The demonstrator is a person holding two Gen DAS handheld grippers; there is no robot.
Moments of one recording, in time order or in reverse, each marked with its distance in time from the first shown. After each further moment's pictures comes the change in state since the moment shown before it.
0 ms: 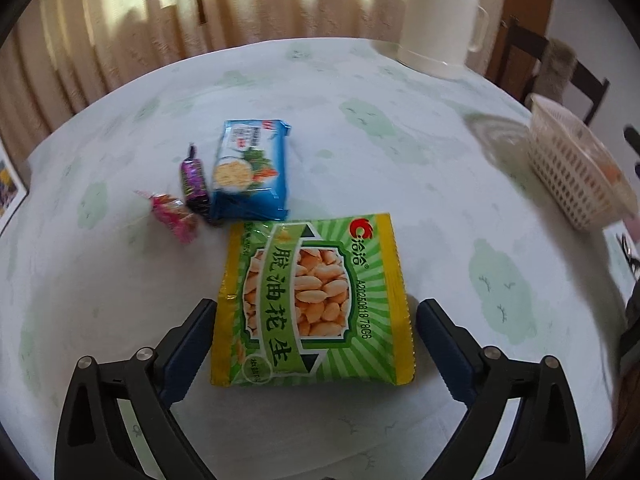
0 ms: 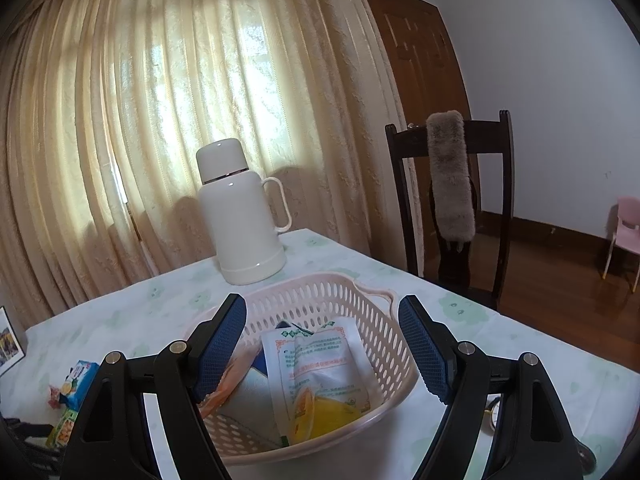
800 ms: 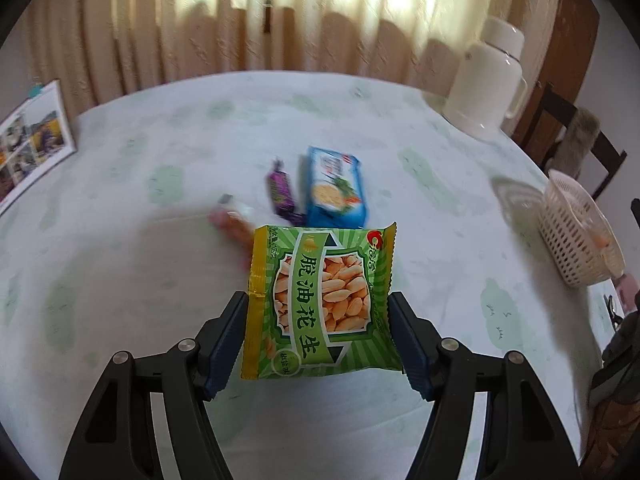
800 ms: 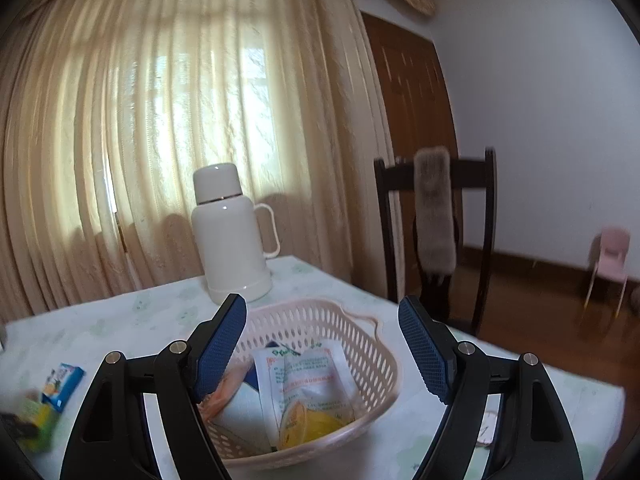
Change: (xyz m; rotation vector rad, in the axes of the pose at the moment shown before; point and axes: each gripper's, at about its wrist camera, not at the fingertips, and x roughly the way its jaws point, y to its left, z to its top) left arm -0.054 0.052 -0.016 -0.221 -0.115 0.038; right arm -0.024 0.020 -0.001 -0.105 -0.144 -0.082
